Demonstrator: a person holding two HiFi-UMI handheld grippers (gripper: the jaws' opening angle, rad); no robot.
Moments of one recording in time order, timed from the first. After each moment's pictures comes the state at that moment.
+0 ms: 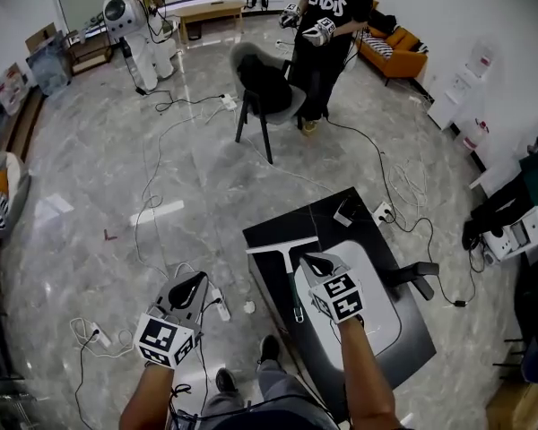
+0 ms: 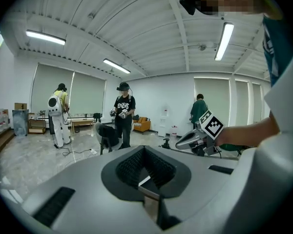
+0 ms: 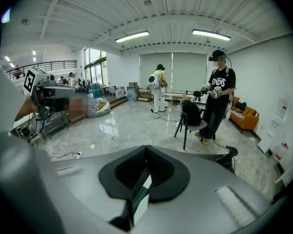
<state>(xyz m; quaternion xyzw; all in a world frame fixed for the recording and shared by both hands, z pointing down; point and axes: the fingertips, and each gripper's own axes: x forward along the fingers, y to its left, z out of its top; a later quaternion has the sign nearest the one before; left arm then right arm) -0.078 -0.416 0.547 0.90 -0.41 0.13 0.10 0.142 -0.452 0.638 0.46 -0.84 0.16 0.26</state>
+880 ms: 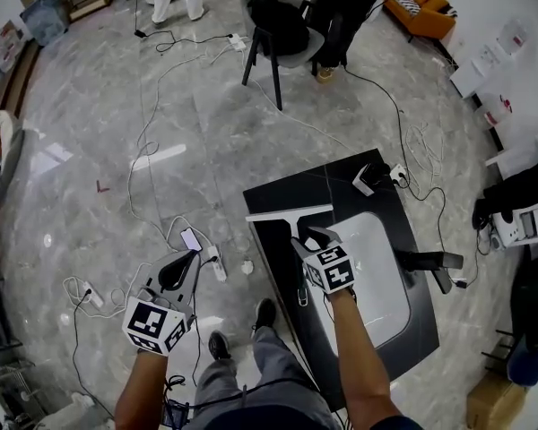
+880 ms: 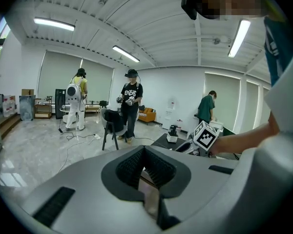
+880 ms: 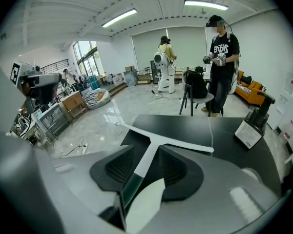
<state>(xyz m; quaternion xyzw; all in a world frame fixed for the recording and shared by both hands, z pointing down) -0.079 -0.452 0.661 0.87 -0.43 0.16 0.16 0.146 -0.490 0.822 0.42 -0.81 0.27 0.31</state>
